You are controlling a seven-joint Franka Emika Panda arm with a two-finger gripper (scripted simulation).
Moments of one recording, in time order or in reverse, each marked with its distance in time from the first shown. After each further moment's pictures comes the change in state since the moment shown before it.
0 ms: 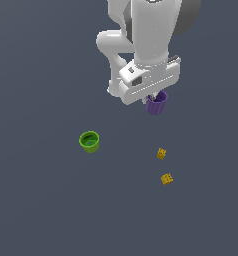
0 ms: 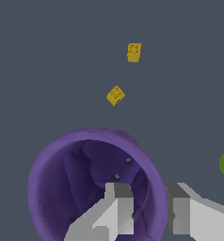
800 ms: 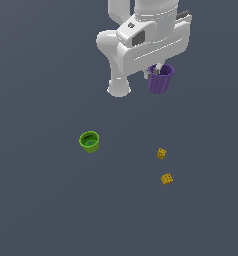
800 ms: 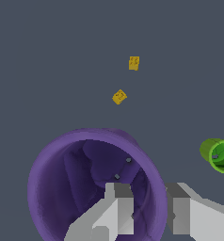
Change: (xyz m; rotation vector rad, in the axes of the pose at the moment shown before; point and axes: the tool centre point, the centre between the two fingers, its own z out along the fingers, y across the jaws) arm -0.014 -0.016 -0.093 0.001 0.000 0.000
